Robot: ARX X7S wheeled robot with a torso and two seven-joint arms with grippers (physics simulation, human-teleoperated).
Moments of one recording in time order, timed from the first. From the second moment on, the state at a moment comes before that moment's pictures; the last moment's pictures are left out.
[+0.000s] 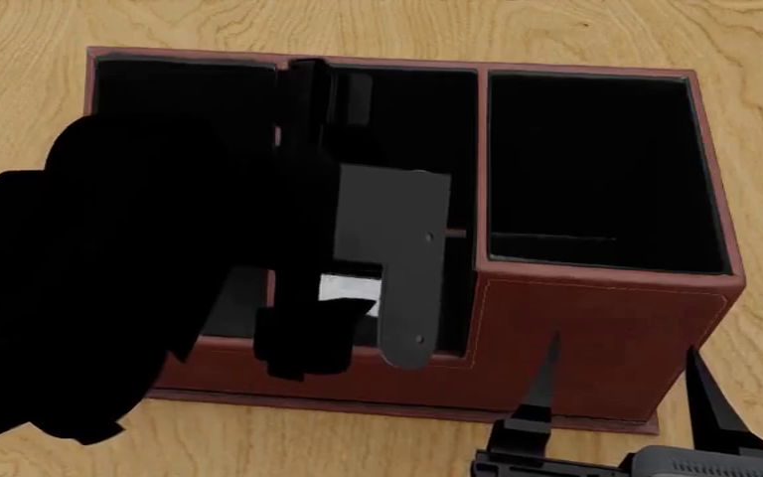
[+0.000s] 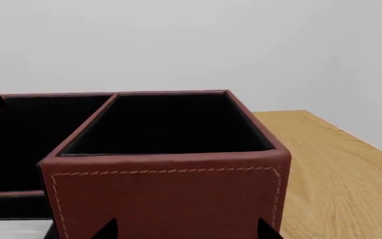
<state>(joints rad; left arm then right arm) -1.52 -0.14 1.22 -0.09 0.15 -0.95 0.96 0.10 0.45 -0.24 -0.32 0.40 0.04 0.45</state>
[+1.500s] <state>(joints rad) -1.52 -0.38 0.84 0.35 0.05 -1.24 0.99 0.12 0.46 -0.26 -0.37 0.39 0.07 0.47</state>
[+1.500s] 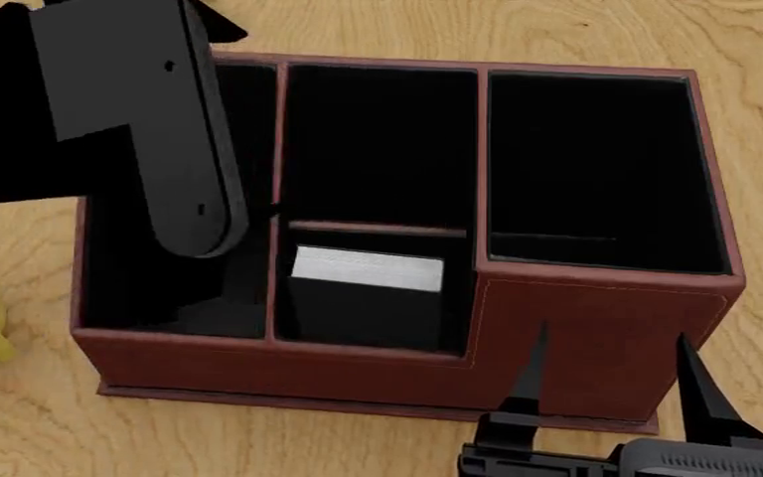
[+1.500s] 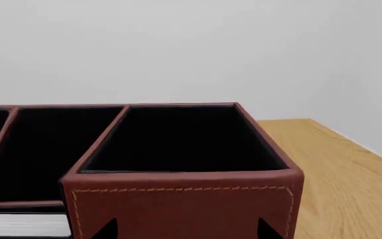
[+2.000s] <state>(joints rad) -1.27 -0.45 0.53 0.57 0.04 -1.37 0.90 0.12 0.48 -0.26 -0.43 0.40 0.11 0.49</state>
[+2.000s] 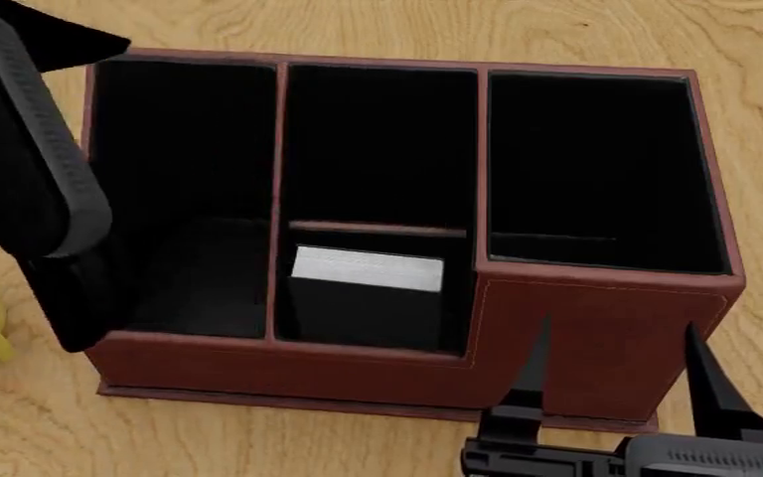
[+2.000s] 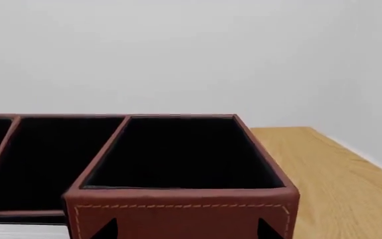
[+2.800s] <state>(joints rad) -0.57 -0.38 -0.13 0.95 0.15 -1.32 0.74 0.14 0.52 -0.26 -0.49 0.40 0.18 0.51</state>
